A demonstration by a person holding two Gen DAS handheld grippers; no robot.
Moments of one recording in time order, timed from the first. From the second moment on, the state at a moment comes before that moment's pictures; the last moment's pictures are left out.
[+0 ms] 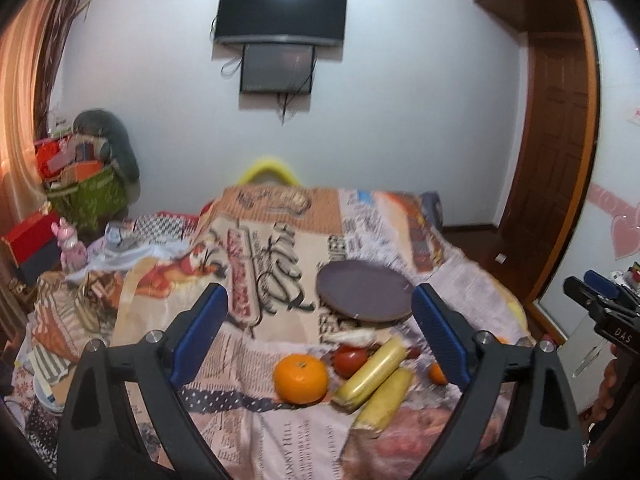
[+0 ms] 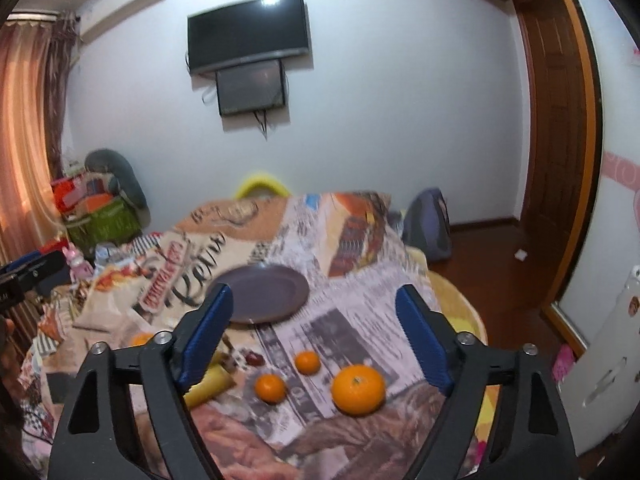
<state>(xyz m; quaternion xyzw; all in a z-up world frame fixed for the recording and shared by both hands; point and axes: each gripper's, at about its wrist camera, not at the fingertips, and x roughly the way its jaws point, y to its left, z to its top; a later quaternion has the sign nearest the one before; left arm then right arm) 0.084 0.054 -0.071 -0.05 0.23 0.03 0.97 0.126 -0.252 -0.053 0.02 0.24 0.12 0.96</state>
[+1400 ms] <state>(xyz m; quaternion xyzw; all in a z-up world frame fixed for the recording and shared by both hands) 0.202 0.080 -0.239 -0.07 0.48 -0.01 0.87 0.219 -0.262 -0.193 0.03 0.47 0.11 0.87</state>
